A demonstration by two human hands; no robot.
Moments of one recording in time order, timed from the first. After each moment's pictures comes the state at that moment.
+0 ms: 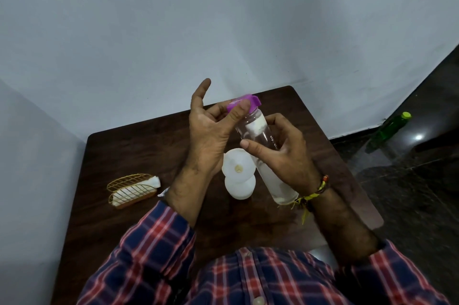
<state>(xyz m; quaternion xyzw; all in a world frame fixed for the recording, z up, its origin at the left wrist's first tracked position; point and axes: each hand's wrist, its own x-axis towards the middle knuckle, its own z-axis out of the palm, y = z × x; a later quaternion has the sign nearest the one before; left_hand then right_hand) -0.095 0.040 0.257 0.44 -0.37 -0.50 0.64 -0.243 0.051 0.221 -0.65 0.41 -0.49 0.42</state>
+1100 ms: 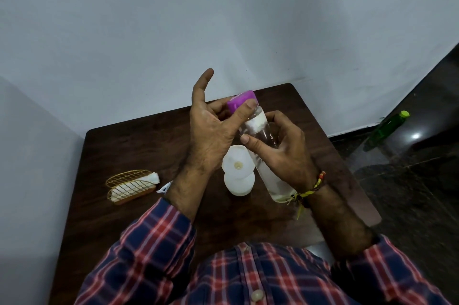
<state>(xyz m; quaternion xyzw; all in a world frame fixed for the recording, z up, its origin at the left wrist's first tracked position) -0.096 0.046 0.259 0.49 -0.47 -0.40 0.62 -0.240 0.051 0.222 -0.67 0.42 -0.48 0.38</state>
